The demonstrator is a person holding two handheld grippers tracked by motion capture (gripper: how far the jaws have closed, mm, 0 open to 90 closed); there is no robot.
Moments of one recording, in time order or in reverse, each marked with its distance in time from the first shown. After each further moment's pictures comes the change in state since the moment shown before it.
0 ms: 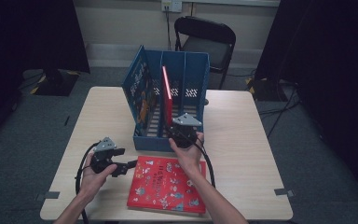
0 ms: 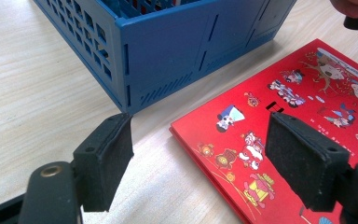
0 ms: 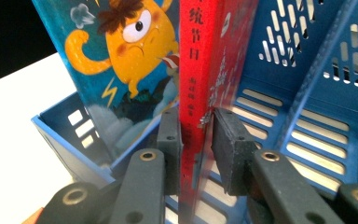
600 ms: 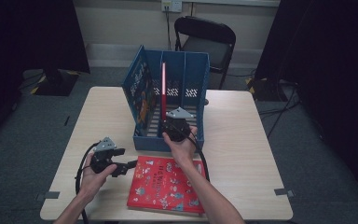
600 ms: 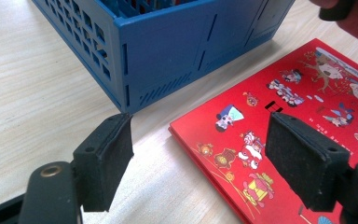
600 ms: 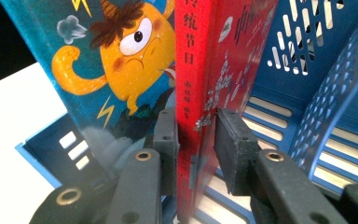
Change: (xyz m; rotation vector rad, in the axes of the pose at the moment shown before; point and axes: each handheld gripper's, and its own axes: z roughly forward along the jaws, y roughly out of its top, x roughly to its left) left arm 0.000 0.000 -0.001 -0.002 -0.004 0.010; right arm 0.006 0.015 0.025 0.025 -0.013 0.003
